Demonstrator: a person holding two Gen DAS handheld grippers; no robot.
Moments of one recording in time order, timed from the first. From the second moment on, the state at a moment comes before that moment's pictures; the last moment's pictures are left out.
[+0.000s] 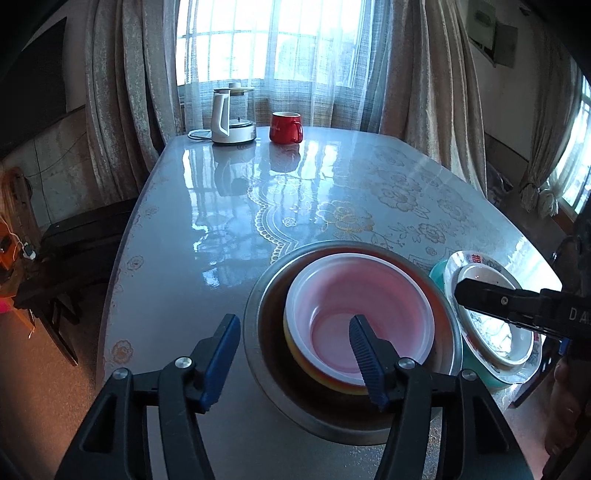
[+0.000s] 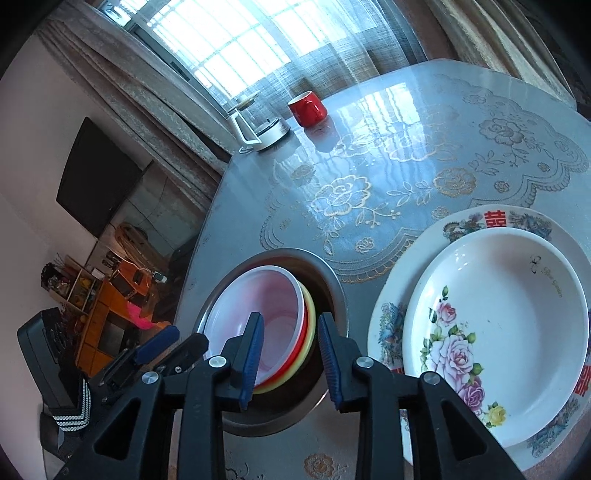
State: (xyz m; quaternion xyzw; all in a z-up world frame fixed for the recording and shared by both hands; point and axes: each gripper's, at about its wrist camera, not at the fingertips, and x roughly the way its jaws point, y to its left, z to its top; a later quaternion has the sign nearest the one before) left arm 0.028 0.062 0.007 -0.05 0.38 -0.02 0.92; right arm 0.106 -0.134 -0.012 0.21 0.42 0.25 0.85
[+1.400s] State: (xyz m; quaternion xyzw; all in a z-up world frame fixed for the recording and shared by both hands) left arm 0.015 0.085 -0.022 -0.11 0.45 -0.08 0.88; right arm 0.159 -0.094 -0.027 -0.04 0.50 0.25 0.83
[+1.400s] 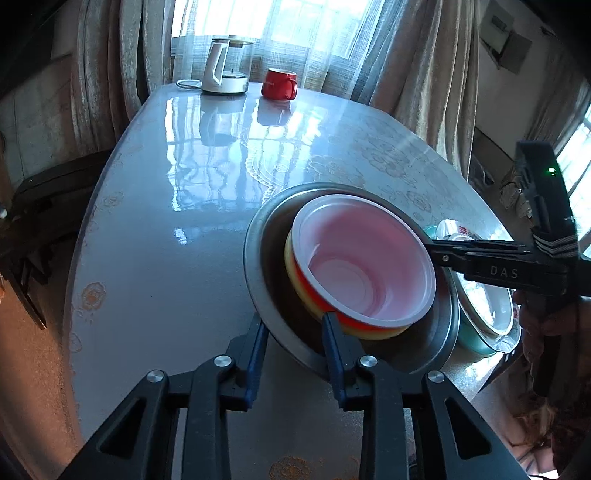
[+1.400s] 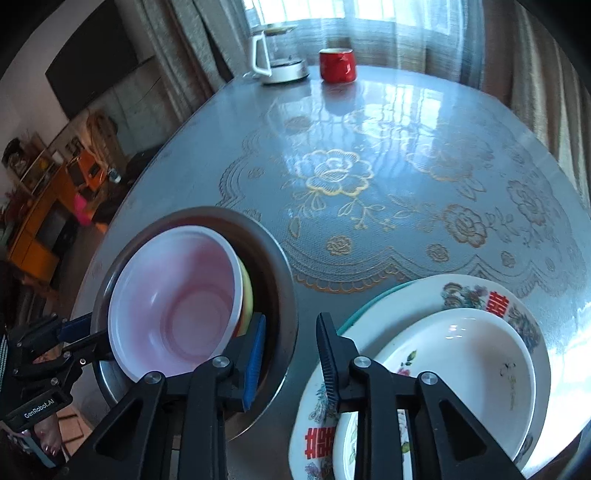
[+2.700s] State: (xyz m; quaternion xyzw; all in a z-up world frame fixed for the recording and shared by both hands) left arm 0.014 0.086 -0.010 -0.10 0.40 -0.09 0.91; right arm 0.139 -0.107 -0.021 0.07 0.46 0.28 0.84
